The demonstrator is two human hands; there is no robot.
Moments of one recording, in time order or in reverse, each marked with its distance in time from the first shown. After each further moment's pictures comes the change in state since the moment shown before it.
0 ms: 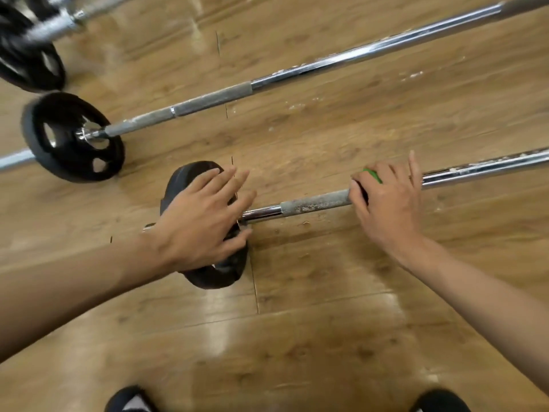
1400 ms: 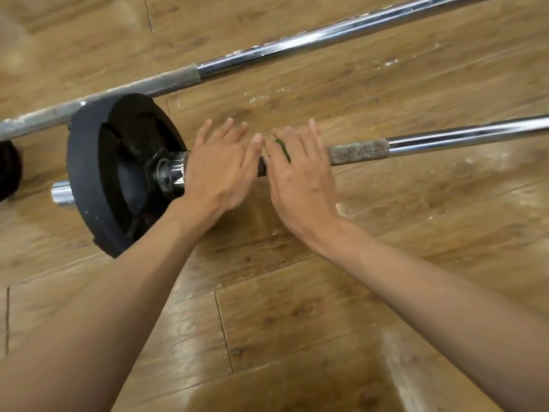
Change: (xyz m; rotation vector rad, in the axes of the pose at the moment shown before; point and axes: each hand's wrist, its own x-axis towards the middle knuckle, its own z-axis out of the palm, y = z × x) left_hand 0.173 -0.012 0.063 -0.532 0.252 -0.358; right_hand 0.067 -0.080 0.070 0.093 0.057 -0.074
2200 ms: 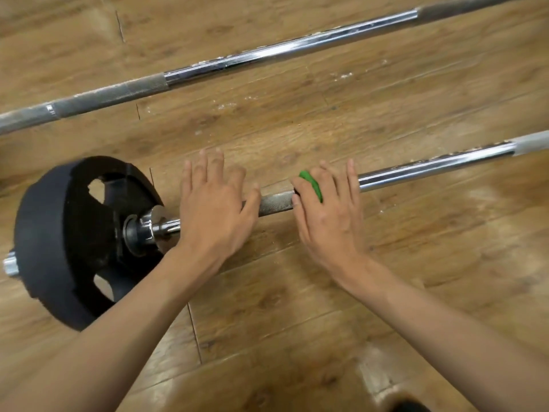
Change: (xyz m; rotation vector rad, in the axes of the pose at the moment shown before) left_hand -0.062 0.063 0.003 0.008 -0.018 -0.123; right_hand -0.070 0.045 -0.077 -0.149 -0.125 0.084
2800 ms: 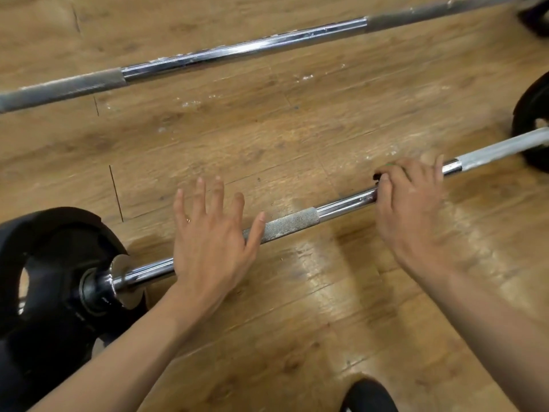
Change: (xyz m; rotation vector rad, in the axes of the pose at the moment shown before) left_hand -0.051 0.054 0.021 0.101 0.034 0.066; right_hand -0.029 0.145 -0.073 -0.198 0.010 0.340
